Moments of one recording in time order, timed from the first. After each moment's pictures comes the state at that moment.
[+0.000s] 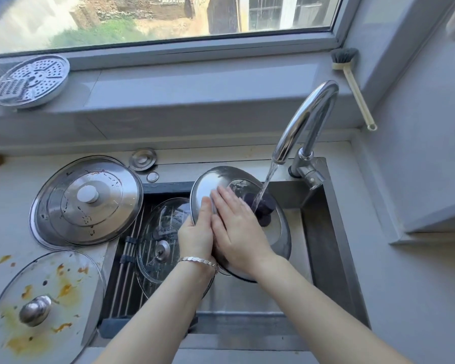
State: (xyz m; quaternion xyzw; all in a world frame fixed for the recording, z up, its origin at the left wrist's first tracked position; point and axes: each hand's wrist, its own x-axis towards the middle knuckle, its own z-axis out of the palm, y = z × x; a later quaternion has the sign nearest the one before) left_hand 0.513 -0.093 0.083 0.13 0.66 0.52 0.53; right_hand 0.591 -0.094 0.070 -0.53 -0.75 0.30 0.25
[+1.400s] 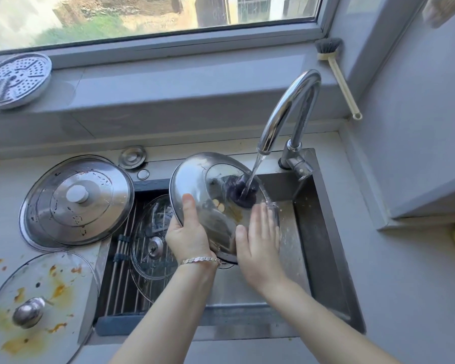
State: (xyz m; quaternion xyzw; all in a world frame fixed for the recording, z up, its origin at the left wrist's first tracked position) left_hand 0.532 -0.107 0.096 0.09 0.68 0.60 0.42; right_hand 0.621 -0.144 0.054 -0.69 -0.58 0.39 0.20
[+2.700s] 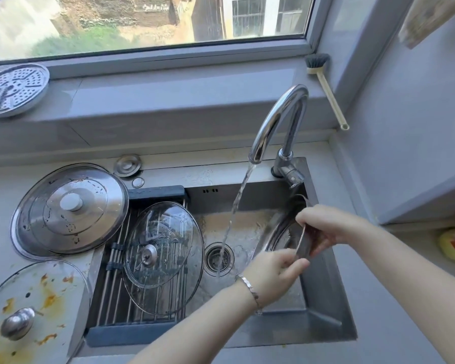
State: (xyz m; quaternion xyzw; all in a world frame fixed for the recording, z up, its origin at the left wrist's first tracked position) left_hand 0.601 -0.147 0.073 0.71 0.51 0.12 0.48; right_hand 0.740 -0.079 0.109 -0.74 -0.36 0.56 0.02
